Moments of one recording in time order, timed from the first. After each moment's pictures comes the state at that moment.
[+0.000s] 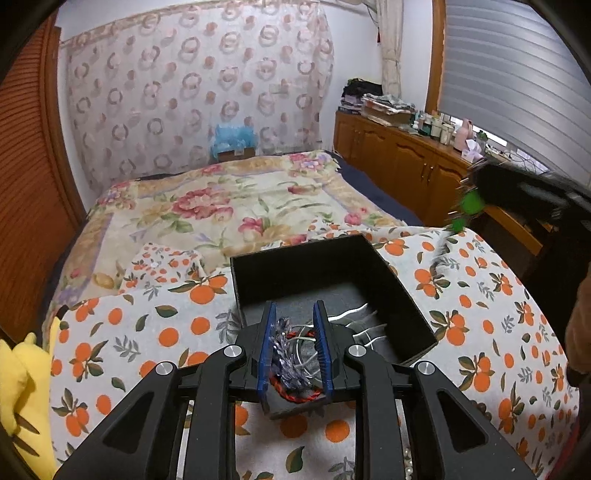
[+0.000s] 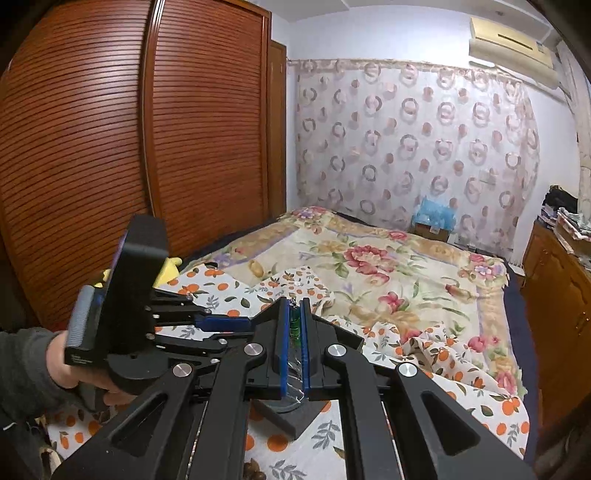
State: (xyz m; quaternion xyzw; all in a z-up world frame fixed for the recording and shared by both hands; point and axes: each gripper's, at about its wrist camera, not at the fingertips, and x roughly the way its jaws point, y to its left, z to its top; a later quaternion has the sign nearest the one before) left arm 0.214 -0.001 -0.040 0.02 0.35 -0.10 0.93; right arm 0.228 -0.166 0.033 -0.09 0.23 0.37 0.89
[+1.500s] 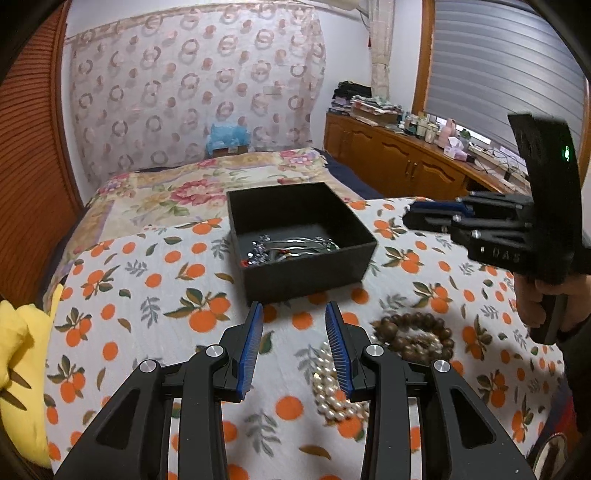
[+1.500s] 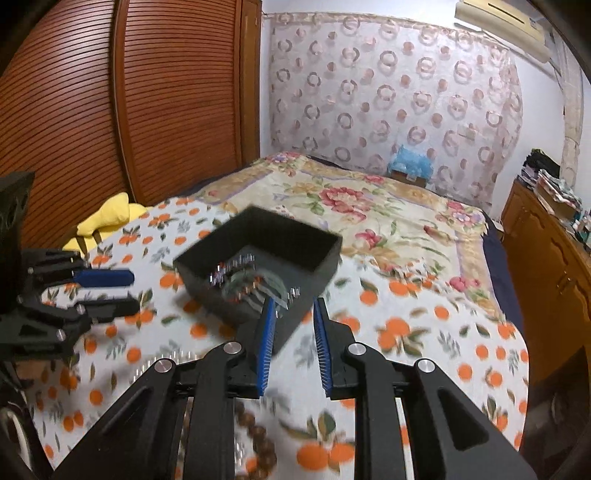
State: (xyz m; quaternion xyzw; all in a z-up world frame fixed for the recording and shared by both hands) left arm 0.106 -0.004 -0.048 0.01 0.35 -0.12 0.93; right arm 0.196 -0.197 -0.031 -0.12 0.32 0.31 0.89
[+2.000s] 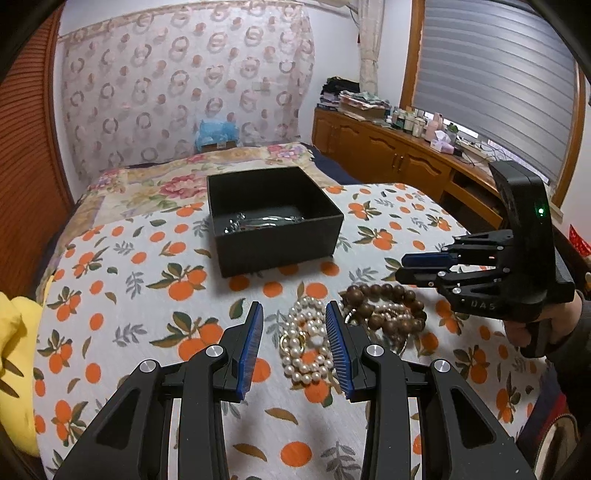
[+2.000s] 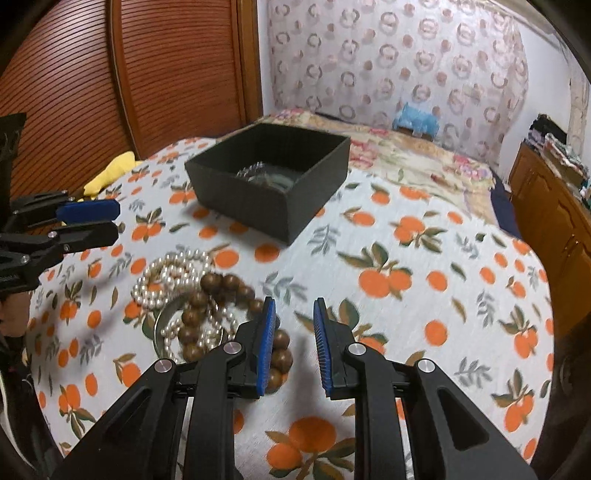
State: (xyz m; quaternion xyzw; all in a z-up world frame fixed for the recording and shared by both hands) left arm 0.080 -0.015 -0.056 0.01 0.36 -0.14 0.92; right arm 0.165 -0.211 -0.086 -0.12 0.40 0.31 0.85
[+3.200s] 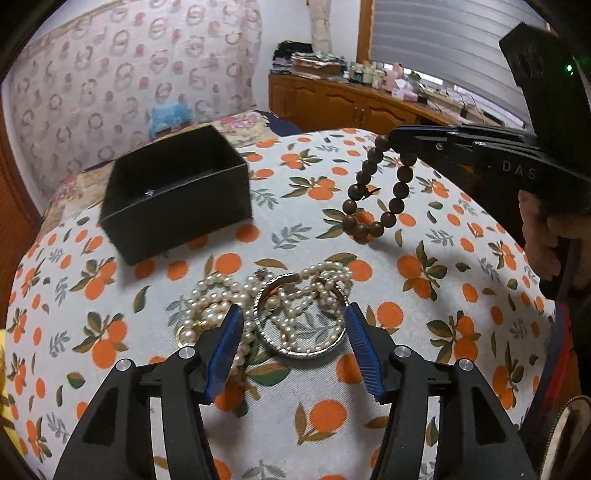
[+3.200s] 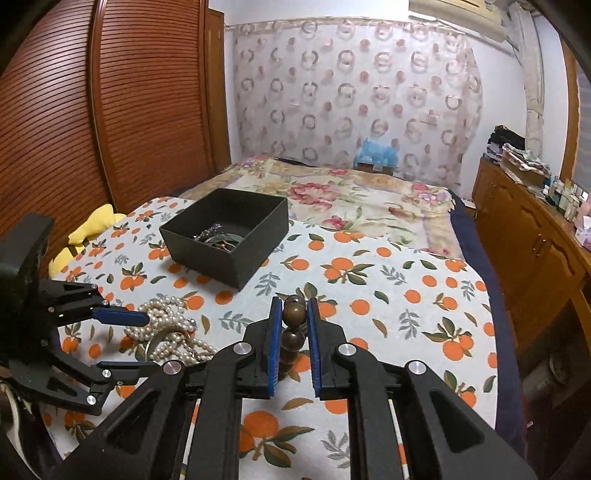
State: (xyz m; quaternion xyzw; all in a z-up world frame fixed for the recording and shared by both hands) left arm 0.090 -0.086 -0.090 0.08 0.41 -0.21 0.89; right arm 0.153 -0.269 -0.038 -0.08 0.32 0.26 0.91
